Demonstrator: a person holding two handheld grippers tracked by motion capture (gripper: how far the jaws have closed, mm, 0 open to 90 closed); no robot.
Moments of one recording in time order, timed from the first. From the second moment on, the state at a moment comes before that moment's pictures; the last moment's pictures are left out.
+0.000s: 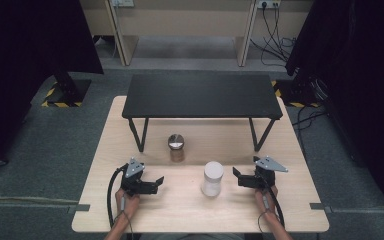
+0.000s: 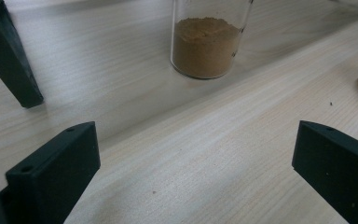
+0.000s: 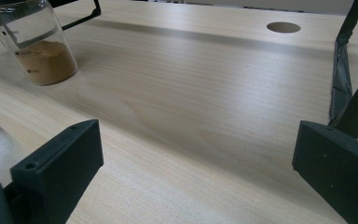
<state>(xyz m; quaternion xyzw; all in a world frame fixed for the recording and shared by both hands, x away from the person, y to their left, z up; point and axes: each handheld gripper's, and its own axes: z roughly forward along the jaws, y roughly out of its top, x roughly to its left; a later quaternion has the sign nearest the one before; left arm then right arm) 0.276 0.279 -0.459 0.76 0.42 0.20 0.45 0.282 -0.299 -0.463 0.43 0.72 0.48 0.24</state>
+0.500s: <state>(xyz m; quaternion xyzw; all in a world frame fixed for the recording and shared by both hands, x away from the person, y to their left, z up) 0.276 0.281 -0.460 0.75 0.43 0.20 0.46 0.284 -0.301 -0.462 0.43 0.72 0.48 0.24</state>
